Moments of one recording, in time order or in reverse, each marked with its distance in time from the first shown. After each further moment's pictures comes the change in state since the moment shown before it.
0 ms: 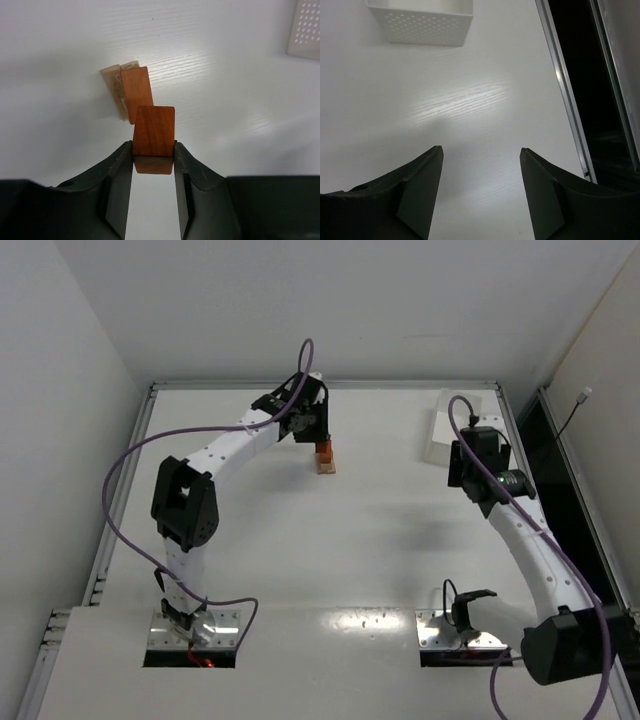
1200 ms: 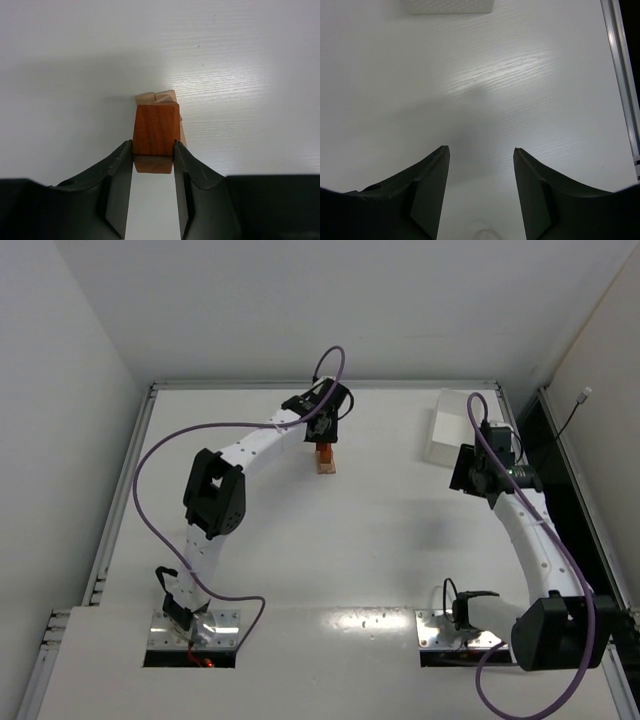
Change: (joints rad) left arm -0.073 0.226 0.221 -0.078 -0.312 0.001; right arm -0.168 0.057 0.008 -0.063 -0.269 0.120
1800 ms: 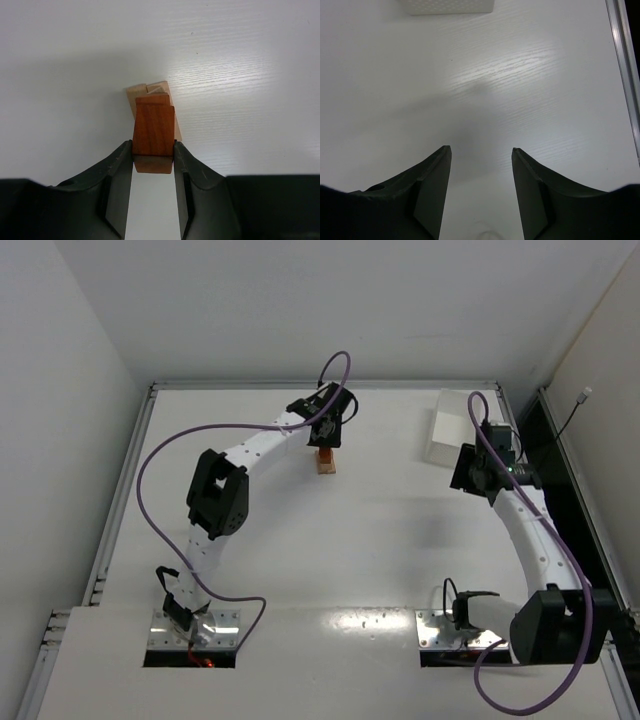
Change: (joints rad) left arm -0.020 0.019 0.000 -0.012 0.005 0.004; right arm -0.018 0.023 0.000 0.016 -0.019 0.003
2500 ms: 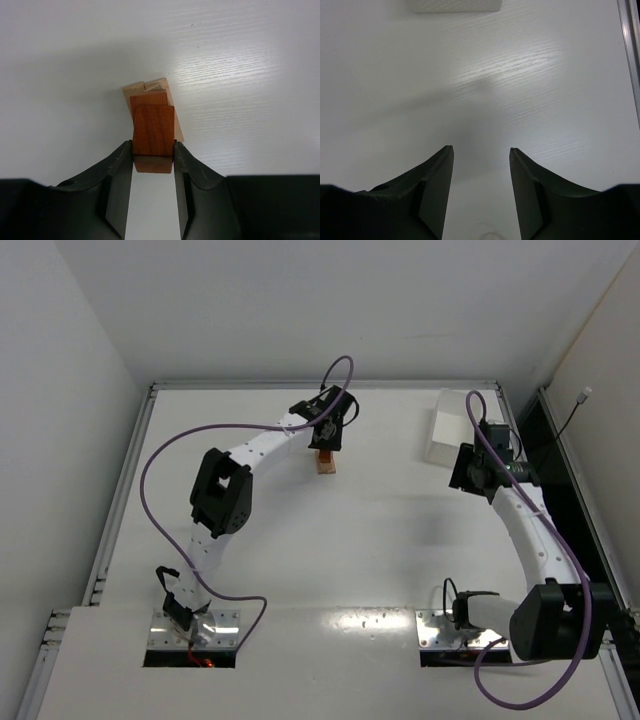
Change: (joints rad) left arm 0.000 0.030 0.002 0.002 0.019 0.026; right arm 0.000 0.026 0.000 0.015 -0.024 0.000
